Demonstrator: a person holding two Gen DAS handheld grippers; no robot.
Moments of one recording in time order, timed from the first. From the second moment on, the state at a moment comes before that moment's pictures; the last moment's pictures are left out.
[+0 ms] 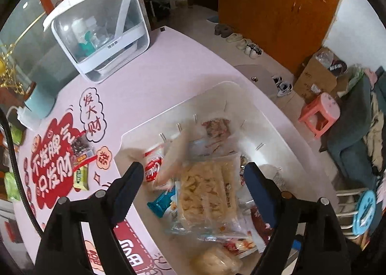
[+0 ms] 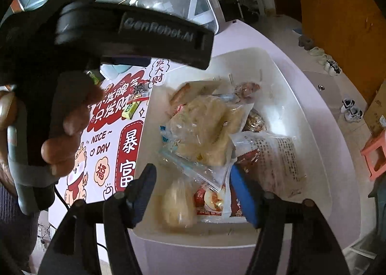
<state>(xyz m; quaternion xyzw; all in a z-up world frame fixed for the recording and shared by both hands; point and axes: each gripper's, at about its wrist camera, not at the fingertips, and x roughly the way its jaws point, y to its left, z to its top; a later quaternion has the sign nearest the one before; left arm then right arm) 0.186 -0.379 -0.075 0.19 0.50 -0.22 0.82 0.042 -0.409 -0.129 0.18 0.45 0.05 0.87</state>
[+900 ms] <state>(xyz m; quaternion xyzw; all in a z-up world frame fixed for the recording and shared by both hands) 0.155 -0.248 -0.047 0.20 0.48 -0.19 0.83 0.048 -0.361 -0.119 0.21 0.44 -0.01 0.87</state>
